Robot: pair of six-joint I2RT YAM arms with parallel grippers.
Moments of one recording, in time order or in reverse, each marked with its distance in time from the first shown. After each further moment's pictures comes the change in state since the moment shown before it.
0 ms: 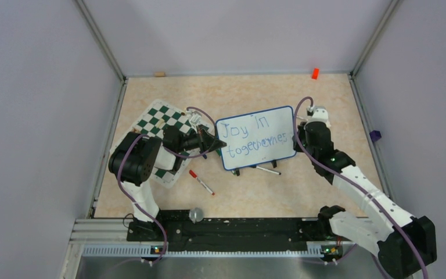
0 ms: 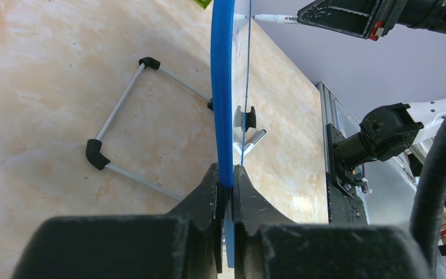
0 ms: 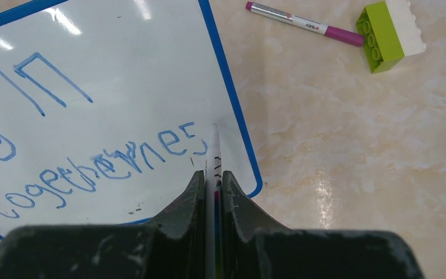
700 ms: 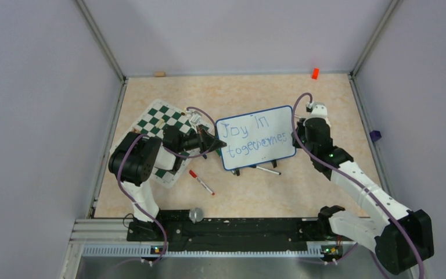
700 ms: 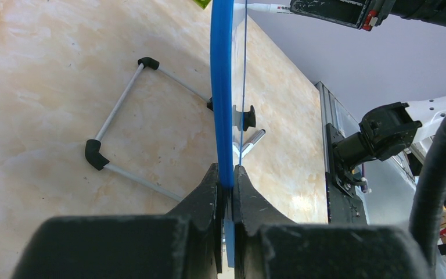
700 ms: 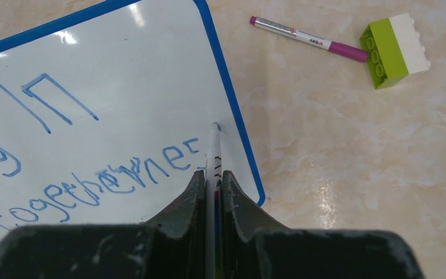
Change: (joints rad) left arm 0.000 0.000 0.000 0.000 0.003 0.000; right arm -0.023 0.060 0.026 0.052 -0.019 -0.014
